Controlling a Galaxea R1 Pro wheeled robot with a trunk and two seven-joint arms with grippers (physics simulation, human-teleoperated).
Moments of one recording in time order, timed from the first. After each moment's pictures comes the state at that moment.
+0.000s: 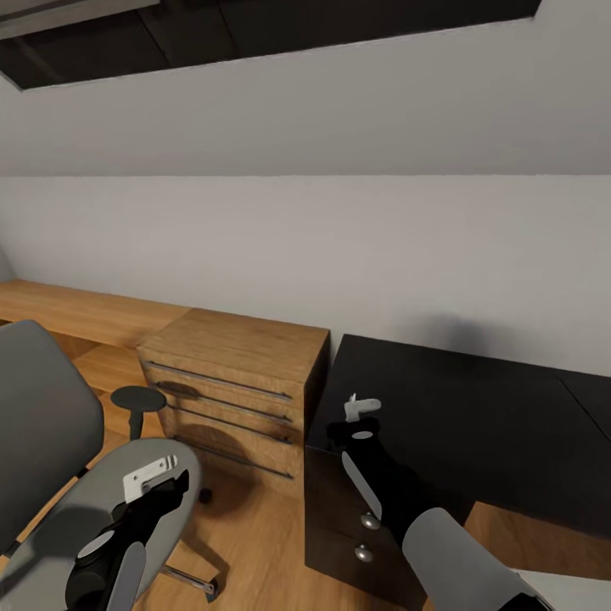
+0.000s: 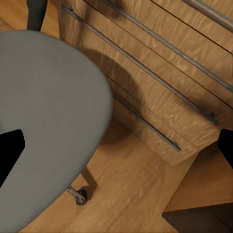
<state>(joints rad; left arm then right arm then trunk) -0.08 -0.10 0.16 -1.62 0.25 0.56 0.28 -0.70 0.15 0.39 -0.74 -0.18 0.41 -0.37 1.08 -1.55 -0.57</state>
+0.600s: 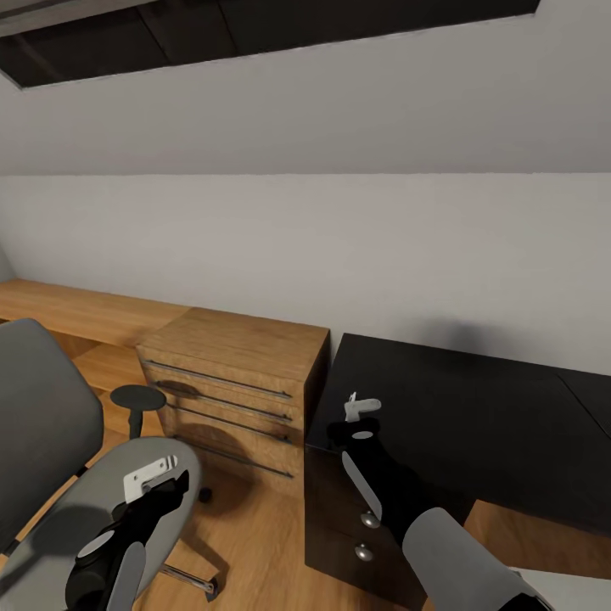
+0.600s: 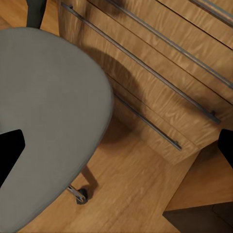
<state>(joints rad) -0.08 -0.10 0.16 -1.62 0.25 0.56 0.28 -0.70 0.14 0.39 -0.74 -0.18 0.41 -0.37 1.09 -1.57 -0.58</state>
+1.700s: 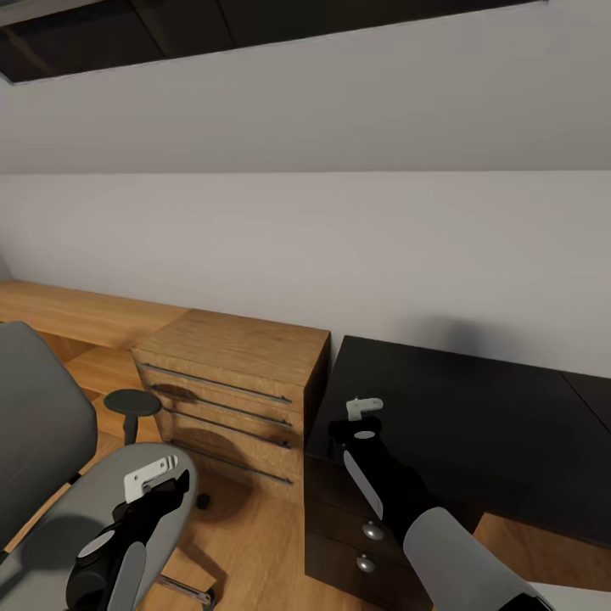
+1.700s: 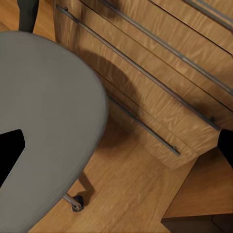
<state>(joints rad) -0.08 -0.10 0.16 -1.62 0.25 0.56 0.28 -0.70 0.14 0.37 -0.74 -0.18 0.38 -0.37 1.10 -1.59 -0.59</state>
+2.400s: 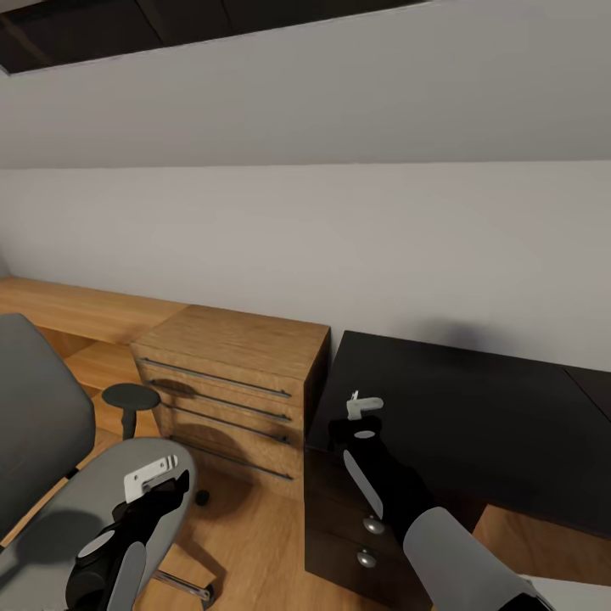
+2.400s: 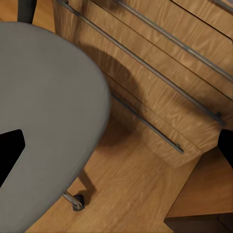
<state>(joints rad) -0.08 -0.10 0.16 -1.62 0.25 0.56 0.28 -0.71 0.14 0.37 -0.74 -0.18 0.38 -0.37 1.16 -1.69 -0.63</state>
